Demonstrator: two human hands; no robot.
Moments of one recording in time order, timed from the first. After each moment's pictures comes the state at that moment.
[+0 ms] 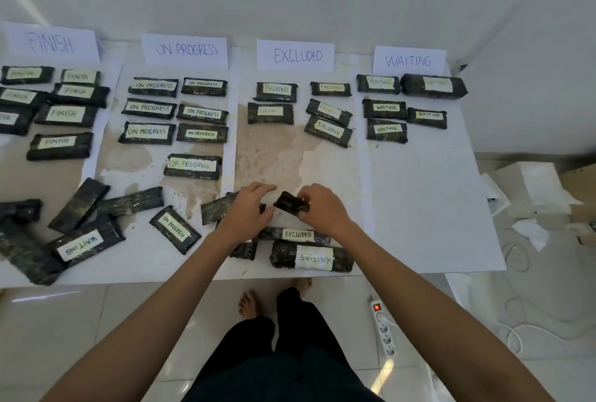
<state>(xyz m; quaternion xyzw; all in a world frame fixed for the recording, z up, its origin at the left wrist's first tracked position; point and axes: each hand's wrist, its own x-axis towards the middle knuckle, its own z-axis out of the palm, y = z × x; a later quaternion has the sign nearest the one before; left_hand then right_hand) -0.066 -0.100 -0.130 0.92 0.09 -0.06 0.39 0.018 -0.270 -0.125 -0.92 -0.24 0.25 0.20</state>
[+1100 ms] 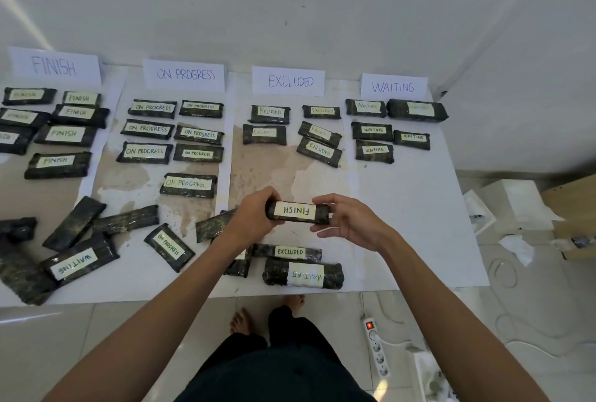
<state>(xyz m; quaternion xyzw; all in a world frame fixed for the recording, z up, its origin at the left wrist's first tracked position) -0.037 -0.116 -0.096 0.88 0.10 -0.06 0.45 0.041 -0.327 -0.057 -0.58 0.03 0.51 0.64</state>
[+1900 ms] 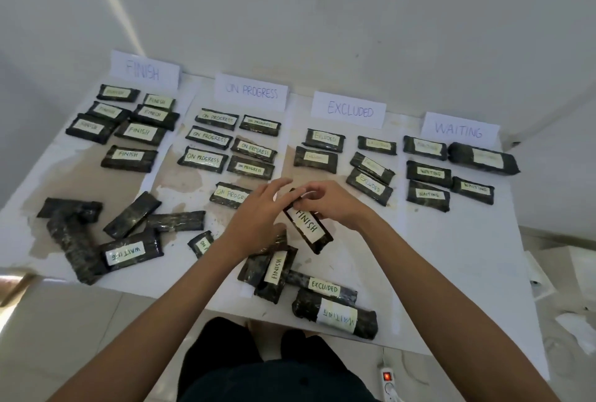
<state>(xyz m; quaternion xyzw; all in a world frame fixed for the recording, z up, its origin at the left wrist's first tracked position) -0.050 -0.041 -0.068 0.98 0.03 0.05 0.20 0.082 -0.181 -0.040 -0.74 -0.21 0.47 0.43</state>
